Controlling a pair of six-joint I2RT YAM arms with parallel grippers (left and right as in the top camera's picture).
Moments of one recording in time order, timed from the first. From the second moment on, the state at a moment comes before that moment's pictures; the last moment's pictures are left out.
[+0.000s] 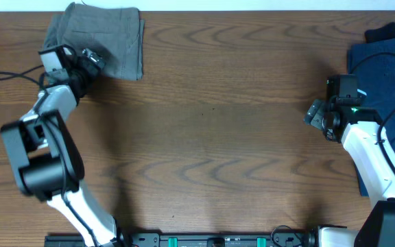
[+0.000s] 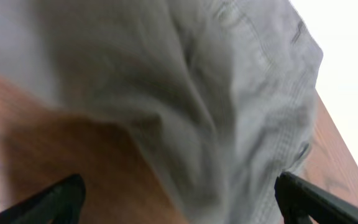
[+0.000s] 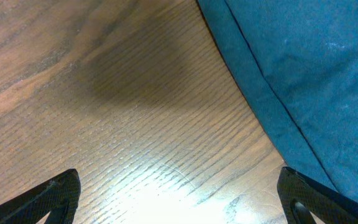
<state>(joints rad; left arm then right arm) 0.30 2.00 1.27 -0.07 0.28 -0.65 -0.04 1.48 0.95 -0.69 0.32 0.50</state>
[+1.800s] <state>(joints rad) 0.34 1.84 1.27 0.02 0.13 -0.38 -0.04 1.48 0.95 -0.69 0.32 0.50</state>
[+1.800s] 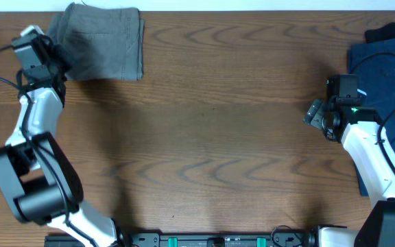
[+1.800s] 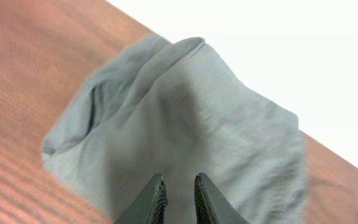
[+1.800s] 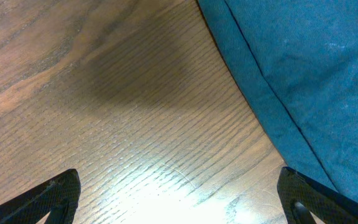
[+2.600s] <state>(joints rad) 0.16 2.05 1.27 -0.09 0.17 -0.37 -0.04 1.48 0.95 -0.69 0.32 0.50</state>
